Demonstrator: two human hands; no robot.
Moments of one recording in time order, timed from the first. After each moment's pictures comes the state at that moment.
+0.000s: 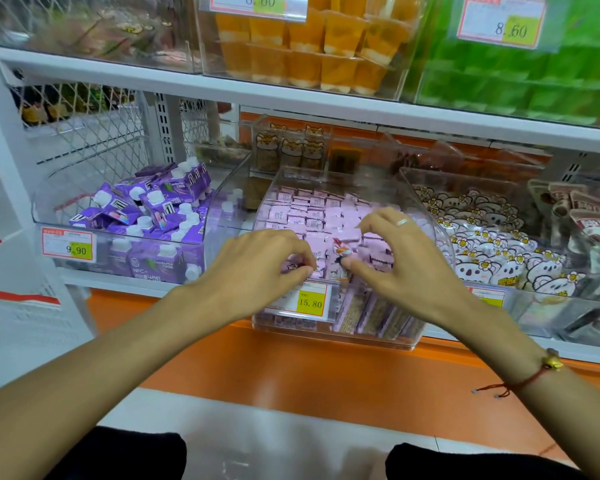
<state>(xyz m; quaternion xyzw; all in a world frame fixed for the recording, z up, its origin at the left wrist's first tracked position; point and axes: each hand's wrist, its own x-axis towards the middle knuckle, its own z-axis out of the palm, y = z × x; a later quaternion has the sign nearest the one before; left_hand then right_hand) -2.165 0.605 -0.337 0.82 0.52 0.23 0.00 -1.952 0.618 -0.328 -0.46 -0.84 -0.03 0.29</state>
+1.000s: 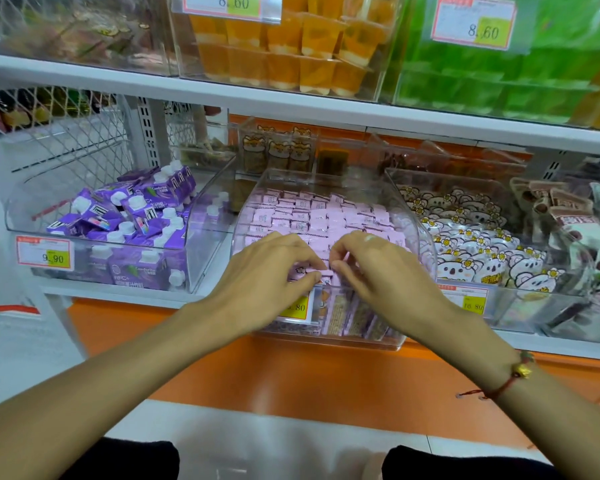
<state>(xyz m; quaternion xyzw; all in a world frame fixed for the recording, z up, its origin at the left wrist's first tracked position) -2.137 0.610 -0.351 0.82 0.49 0.28 0.04 -1.954 0.612 -0.331 -0.46 -0.86 -0.04 0.23</state>
